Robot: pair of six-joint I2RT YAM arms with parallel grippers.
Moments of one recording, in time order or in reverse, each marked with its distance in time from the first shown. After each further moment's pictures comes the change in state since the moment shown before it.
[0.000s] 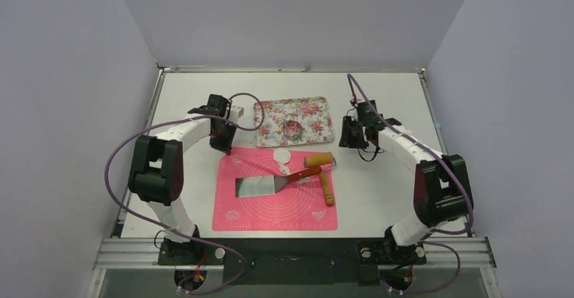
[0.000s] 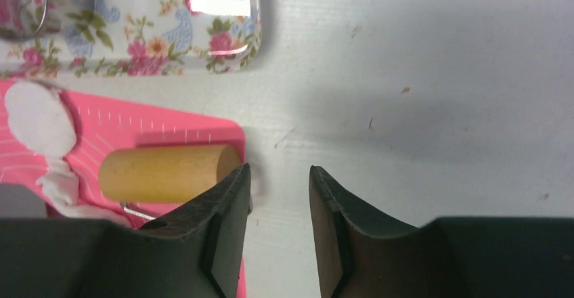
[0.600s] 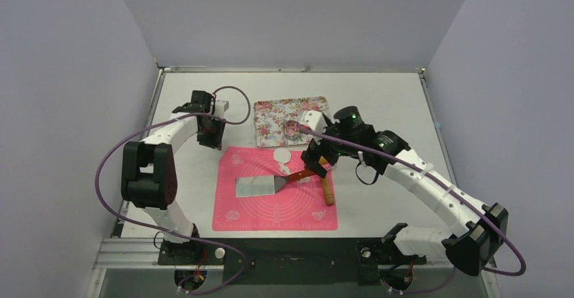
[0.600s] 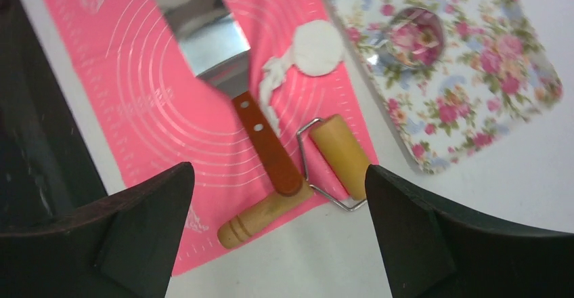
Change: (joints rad) left arm 0.103 -0.040 -0.005 -0.009 -0.003 0.016; right arm 0.383 -0.421 0.071 -0.172 -0.232 -0.595
